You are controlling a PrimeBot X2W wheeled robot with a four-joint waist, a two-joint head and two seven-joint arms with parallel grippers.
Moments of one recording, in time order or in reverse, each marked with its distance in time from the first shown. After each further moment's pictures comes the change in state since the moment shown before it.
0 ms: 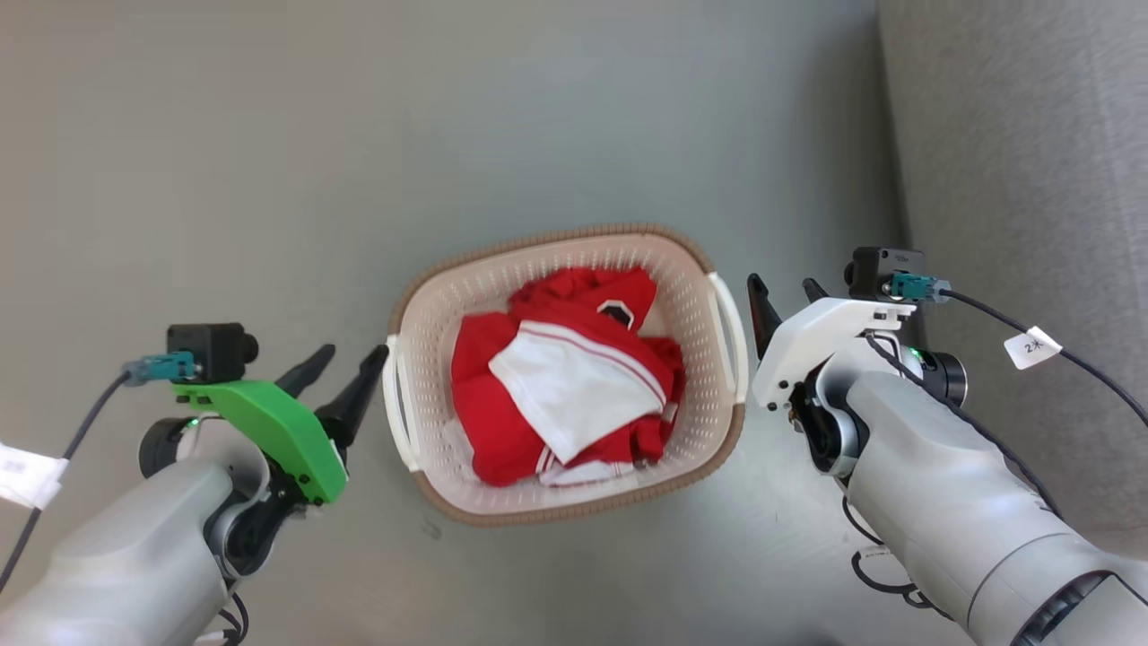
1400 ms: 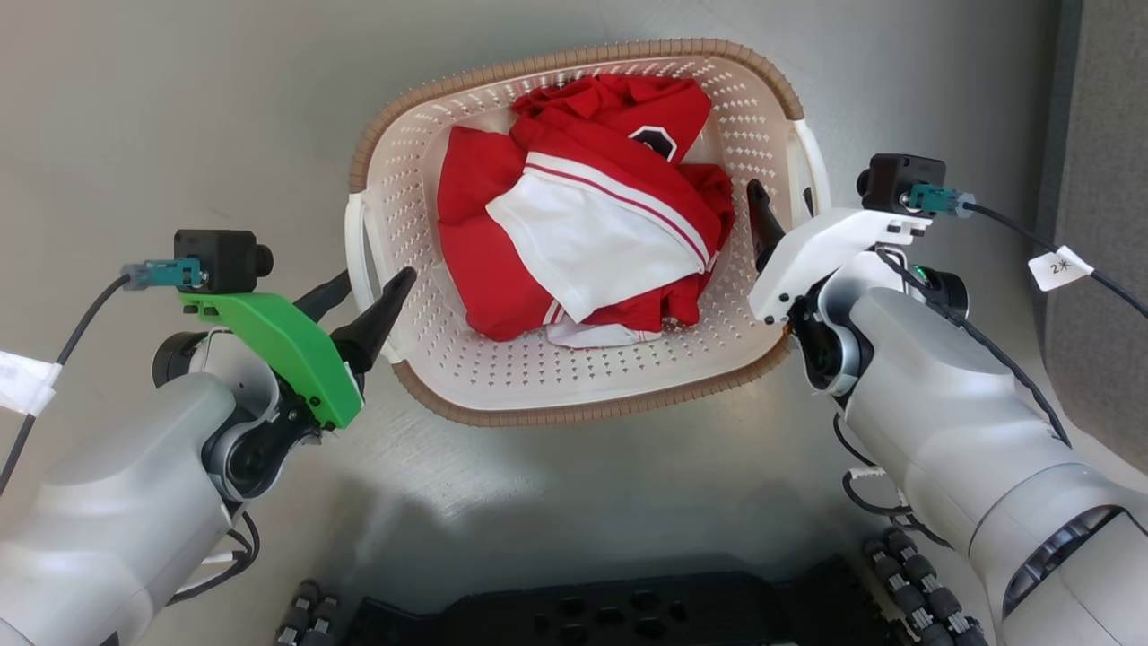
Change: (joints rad) left arm -0.131 0.003 0.017 -0.072 -0.032 0.000 0.091; right arm -0.139 -0.002 0.014 0.002 0.075 0.000 0.000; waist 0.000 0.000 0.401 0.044
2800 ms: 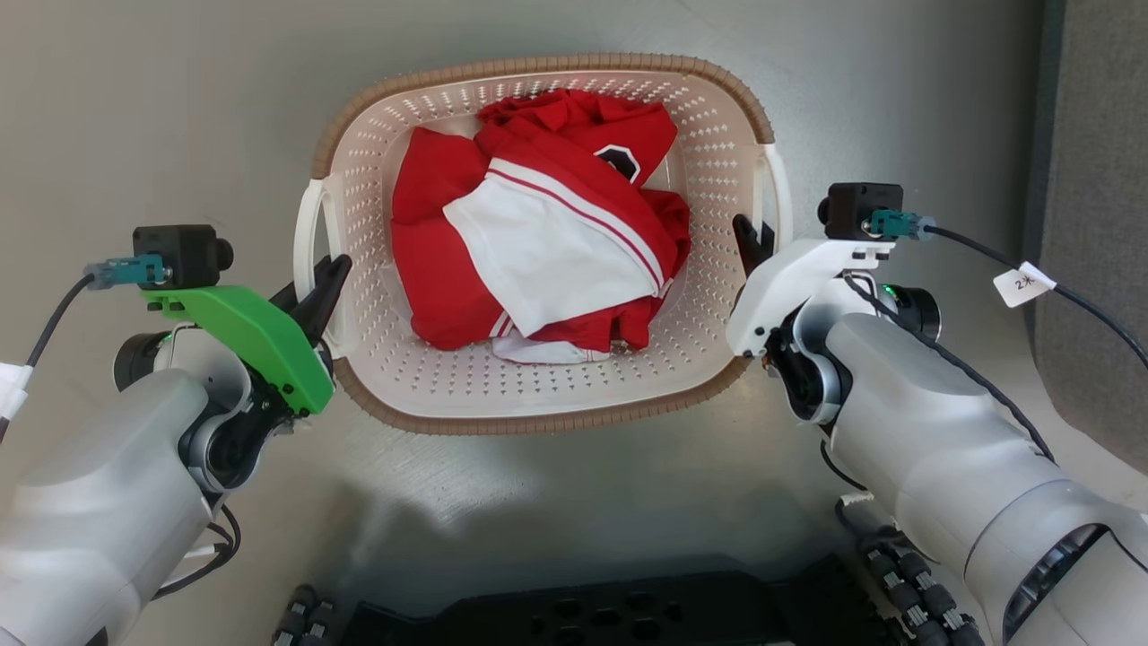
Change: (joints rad) left arm 0.015 0.002 0.053 0.055 0.026 0.021 -0.001; right arm 0.037 -0.002 0.104 -0.065 0.029 0.003 0.012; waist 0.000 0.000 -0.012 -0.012
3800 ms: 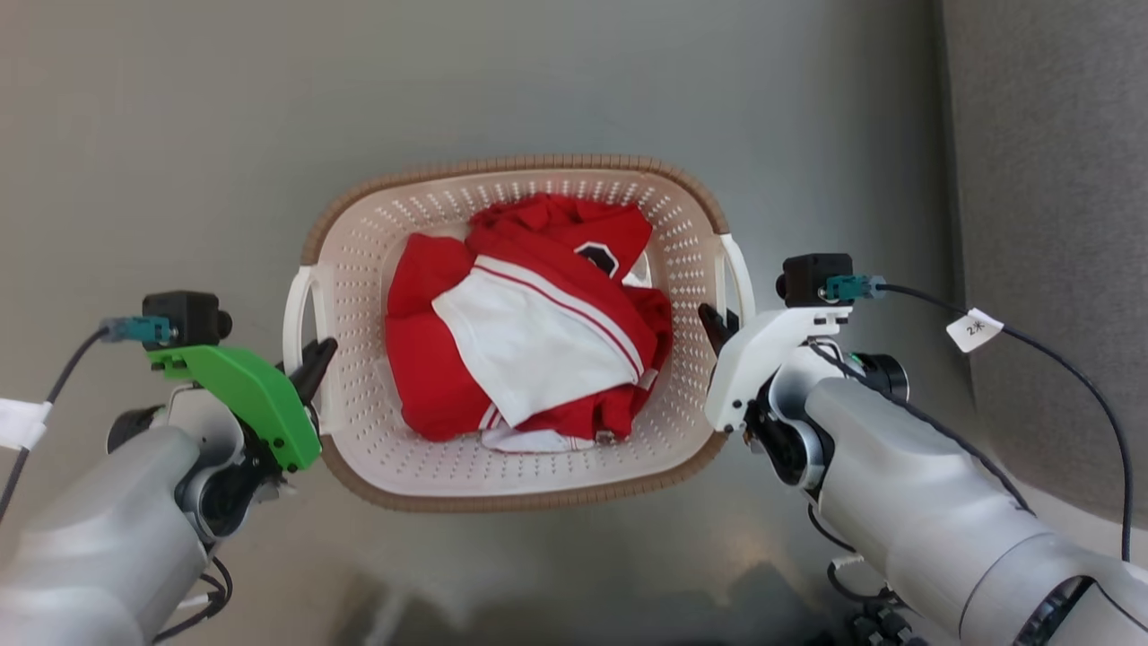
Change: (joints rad) left arm 0.084 -0.020 0.004 0.111 -0.023 -0.014 0.083; right arm 0.110 -0.002 0.040 -0.077 -0.009 0.032 0.111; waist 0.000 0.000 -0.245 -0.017
